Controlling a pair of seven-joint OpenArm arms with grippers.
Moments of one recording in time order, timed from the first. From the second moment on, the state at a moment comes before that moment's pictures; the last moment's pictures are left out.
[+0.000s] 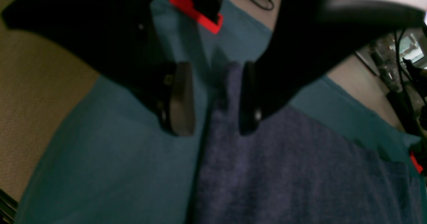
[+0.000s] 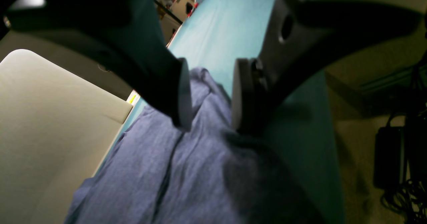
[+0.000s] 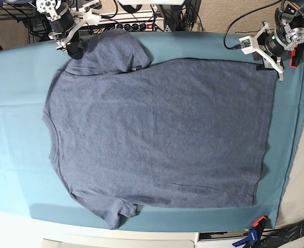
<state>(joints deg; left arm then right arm) 37.4 -45.1 5.3 108.9 30.9 -25.8 13.5 -44.4 48.7 -22.5 106.9 -62.0 3.2 -20.8</state>
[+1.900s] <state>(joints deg) 37.3 -45.0 5.3 108.8 30.1 -24.3 13.7 -46.1 45.9 -23.1 110.3 -60.4 10.3 -20.7</state>
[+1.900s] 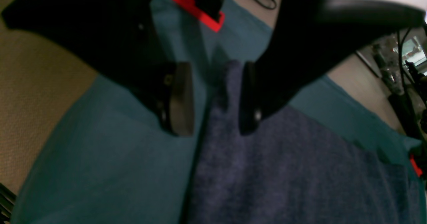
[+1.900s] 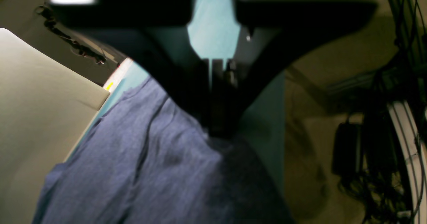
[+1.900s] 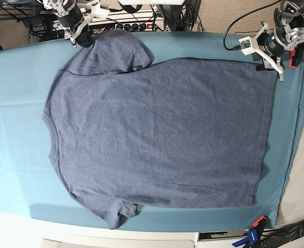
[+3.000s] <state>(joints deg) 33.3 -45.2 5.1 101.6 27.8 -21.7 13.9 -44.8 45.6 -23.9 109.6 -60.1 5.9 -19.7</state>
